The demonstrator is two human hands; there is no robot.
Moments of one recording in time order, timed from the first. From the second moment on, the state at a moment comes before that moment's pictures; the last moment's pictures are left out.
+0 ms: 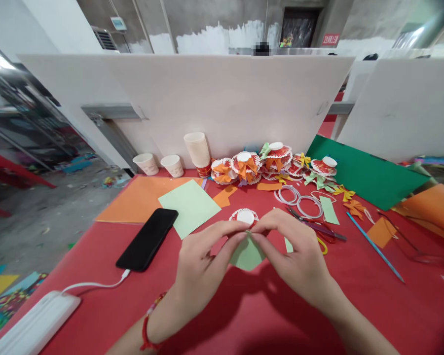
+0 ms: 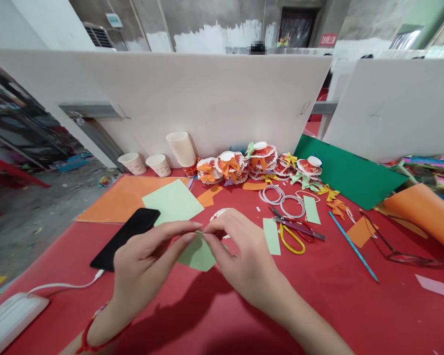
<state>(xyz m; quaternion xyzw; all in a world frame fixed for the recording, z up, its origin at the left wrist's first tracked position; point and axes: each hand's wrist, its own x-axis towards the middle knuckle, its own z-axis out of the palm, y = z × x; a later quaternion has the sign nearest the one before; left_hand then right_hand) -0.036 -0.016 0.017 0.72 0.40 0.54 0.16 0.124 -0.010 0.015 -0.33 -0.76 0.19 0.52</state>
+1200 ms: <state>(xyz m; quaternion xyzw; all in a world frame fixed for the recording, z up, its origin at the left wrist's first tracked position) -0.041 -0.018 0.031 0.70 0.43 0.47 0.33 0.135 -0.006 0.014 -0.19 -0.84 -0.03 0.50</state>
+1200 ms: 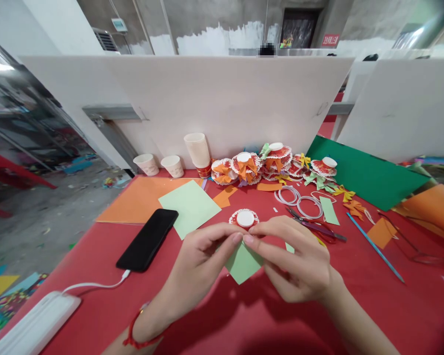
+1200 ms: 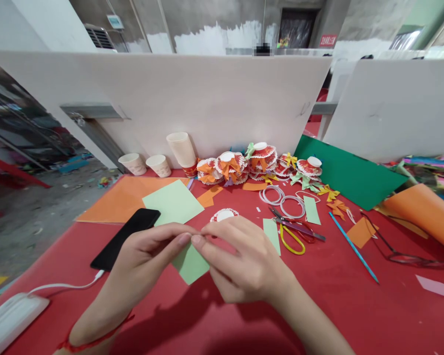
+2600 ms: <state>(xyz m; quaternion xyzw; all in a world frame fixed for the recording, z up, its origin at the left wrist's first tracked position) -0.034 -0.014 0.015 0.69 0.39 0.58 0.19 0.126 -0.007 0.013 -0.29 -0.77 0.13 0.55</state>
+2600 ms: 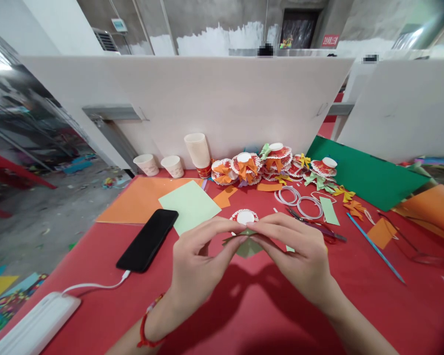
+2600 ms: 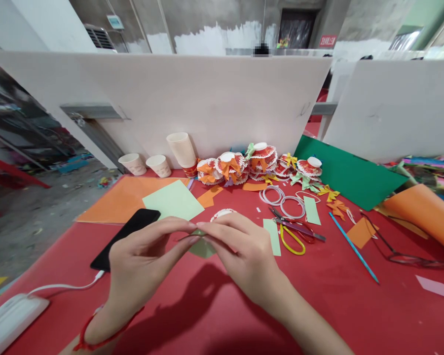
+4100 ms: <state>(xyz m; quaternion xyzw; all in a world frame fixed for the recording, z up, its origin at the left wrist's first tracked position) -0.038 -0.009 0.019 0.59 0.43 0.58 0.36 0.124 -0.005 0.004 -0.40 -0.69 0.39 0.47</state>
